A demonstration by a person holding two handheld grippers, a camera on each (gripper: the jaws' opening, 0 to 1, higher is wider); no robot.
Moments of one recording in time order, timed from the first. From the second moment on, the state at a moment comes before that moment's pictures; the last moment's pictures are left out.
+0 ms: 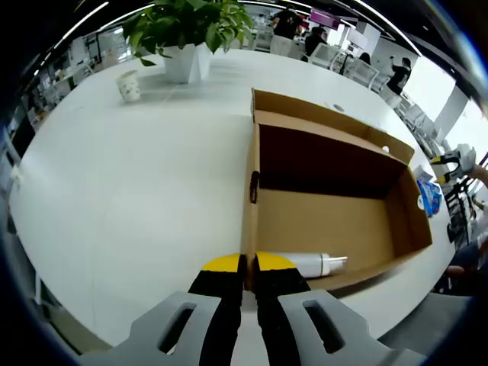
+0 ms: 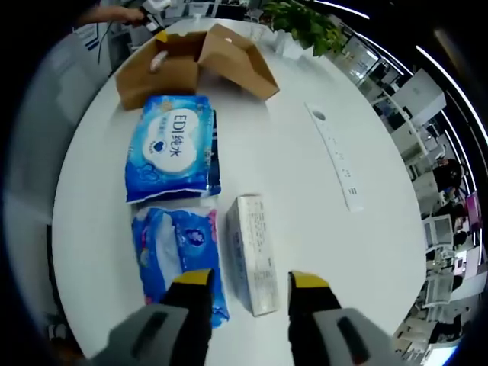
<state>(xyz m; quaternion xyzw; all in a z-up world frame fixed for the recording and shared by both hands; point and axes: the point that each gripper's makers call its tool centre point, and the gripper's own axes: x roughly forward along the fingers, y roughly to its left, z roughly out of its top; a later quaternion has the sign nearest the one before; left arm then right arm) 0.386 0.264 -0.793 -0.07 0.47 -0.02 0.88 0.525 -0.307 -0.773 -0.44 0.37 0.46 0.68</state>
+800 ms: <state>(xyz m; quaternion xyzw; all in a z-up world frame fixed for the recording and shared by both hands) 0.385 0.263 -0.792 -0.08 0.47 -0.02 0.88 0.494 -0.233 -0.715 -0.35 0.31 0.47 0.75</state>
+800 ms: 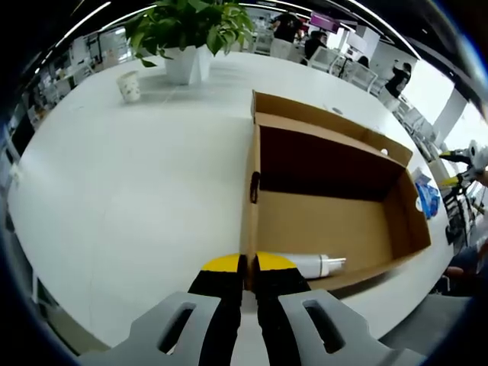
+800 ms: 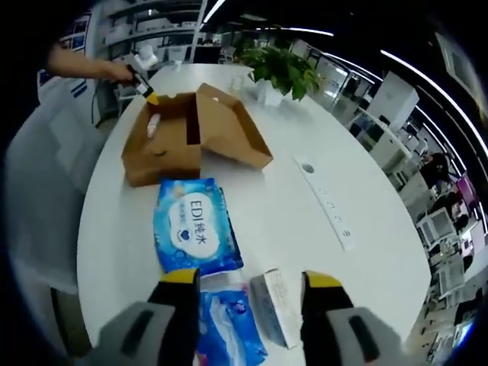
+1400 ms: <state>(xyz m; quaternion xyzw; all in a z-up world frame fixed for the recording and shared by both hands) 0.385 0.263 -0.792 -0.09 0.46 -0.02 0.88 0.465 -0.169 -0.699 -0.31 0.27 0.51 0.75</state>
